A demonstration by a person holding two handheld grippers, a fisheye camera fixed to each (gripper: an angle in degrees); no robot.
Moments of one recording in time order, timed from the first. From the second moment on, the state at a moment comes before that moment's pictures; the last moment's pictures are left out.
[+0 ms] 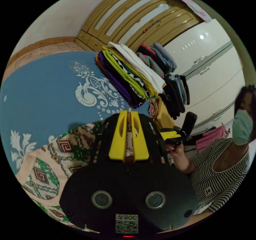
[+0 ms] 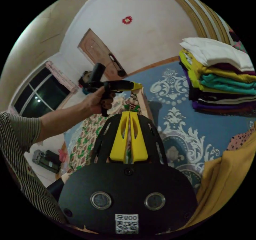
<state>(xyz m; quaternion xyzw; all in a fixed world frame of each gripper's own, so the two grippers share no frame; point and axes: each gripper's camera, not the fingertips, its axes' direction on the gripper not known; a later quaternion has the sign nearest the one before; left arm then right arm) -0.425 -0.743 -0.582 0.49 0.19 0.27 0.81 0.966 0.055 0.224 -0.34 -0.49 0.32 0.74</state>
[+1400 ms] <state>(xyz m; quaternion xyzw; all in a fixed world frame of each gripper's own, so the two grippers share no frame) -0.695 -0.681 -0.617 0.52 0.28 0.12 0.80 0.804 -0.032 0.249 -0.38 -0.60 0.04 0.70</state>
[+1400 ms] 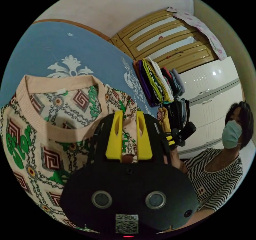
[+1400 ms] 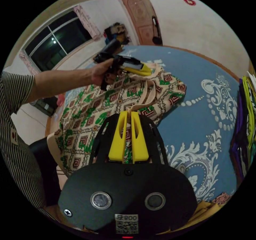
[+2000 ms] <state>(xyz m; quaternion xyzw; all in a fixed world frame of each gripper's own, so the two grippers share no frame) -0.640 -0.684 -0.618 0.44 0.09 0.14 0.88 0.781 -0.052 0.239 -0.40 -0.61 0.00 0.69</state>
